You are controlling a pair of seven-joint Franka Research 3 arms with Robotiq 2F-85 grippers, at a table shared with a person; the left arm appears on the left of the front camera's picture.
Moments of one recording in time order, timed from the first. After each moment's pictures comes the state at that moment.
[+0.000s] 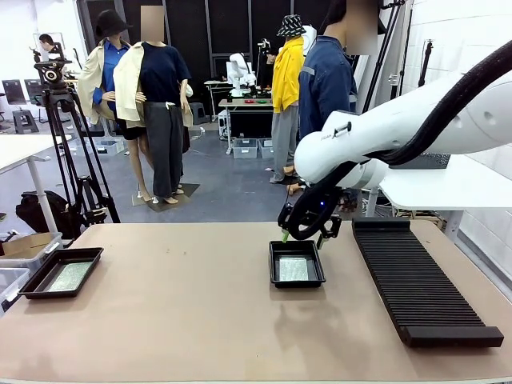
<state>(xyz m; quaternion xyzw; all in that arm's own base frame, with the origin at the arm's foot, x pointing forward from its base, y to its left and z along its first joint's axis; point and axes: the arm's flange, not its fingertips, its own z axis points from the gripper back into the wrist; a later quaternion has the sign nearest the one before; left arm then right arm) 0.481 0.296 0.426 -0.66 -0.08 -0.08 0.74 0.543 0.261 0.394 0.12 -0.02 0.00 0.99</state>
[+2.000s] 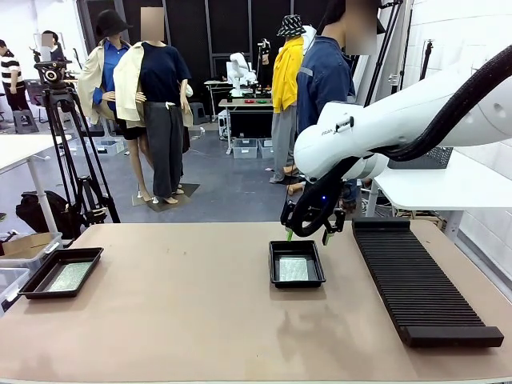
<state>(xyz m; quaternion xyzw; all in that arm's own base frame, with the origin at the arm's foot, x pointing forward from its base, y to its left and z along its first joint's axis) 0.481 0.296 0.426 -0.66 -0.08 -0.08 0.74 0.537 0.260 0.408 0.09 -0.02 0.01 1.00</state>
